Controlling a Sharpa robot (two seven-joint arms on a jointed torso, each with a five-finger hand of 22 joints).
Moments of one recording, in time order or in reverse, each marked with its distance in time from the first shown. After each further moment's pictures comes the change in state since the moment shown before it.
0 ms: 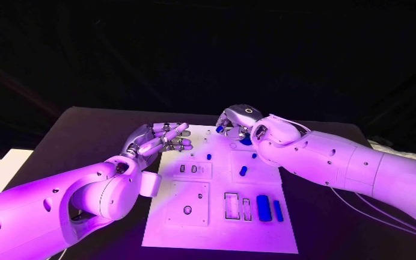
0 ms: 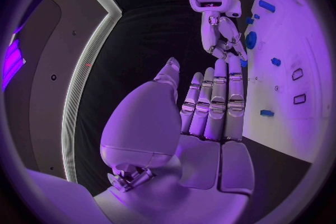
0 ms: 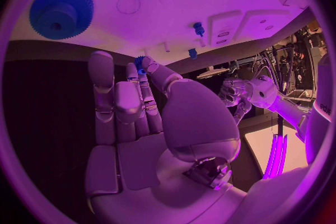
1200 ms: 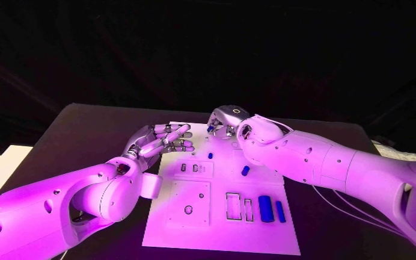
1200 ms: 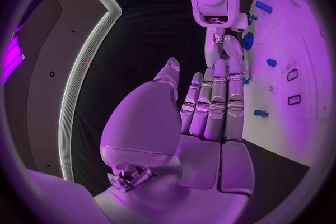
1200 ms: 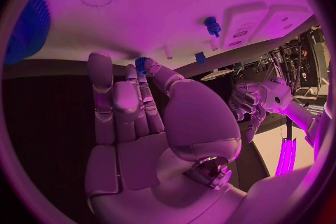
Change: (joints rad) left arm 0.000 0.010 0.000 -0.001 0.000 0.014 -0.006; left_hand 0.000 0.000 0.000 -0.005 0.000 0.000 0.000 0.000 0.000 0.000 0.000 0.000 0.000 0.000 0.000 0.000 0.002 0.000 0.000 0.000 0.000 -0.001; right arm -0.004 0.123 0.001 -0.121 0.007 0.017 -0.050; right_hand -0.030 -0.040 0.018 0.027 0.003 -0.055 0.027 -0.004 -0.003 -0.070 0.028 -0.002 -0.005 0.000 0.015 0.001 -0.016 0.000 -0.019 0.019 0.007 -0.005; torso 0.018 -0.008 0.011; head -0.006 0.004
